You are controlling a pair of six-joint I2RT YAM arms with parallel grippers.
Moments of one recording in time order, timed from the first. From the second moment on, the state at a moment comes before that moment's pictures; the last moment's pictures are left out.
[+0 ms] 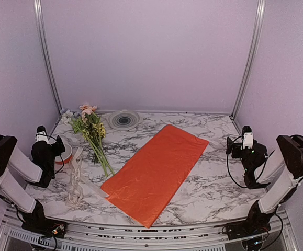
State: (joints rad) left arm -0.08 1.55 0.22 1.21 -0.48 -0.08; right arm -0.03 1.60 0.22 1.35 -0.02 -0.08
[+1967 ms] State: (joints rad) left arm -0.75 1.63 0.74 -0.01 0.17 -0.43; right arm 0.32 2.45 2.06 -0.29 -0.27 0.25
